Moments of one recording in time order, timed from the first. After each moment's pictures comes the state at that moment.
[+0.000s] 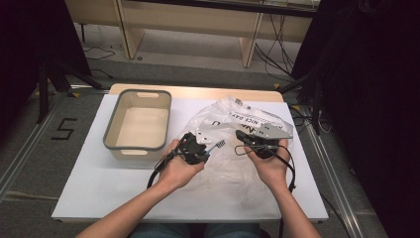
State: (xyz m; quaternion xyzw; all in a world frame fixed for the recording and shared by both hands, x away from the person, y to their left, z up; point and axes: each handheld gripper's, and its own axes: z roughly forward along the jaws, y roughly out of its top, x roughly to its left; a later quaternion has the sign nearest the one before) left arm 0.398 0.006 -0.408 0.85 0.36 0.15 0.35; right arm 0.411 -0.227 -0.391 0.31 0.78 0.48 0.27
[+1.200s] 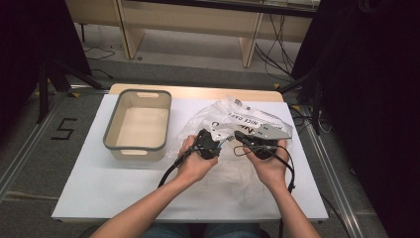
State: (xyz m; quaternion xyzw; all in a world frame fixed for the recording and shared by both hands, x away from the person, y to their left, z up) left arm 0.427 -0.033 -0.430 0.84 0.35 0.19 0.37; right arm 0.409 -0.224 -0.391 0.31 0.78 0.48 0.26
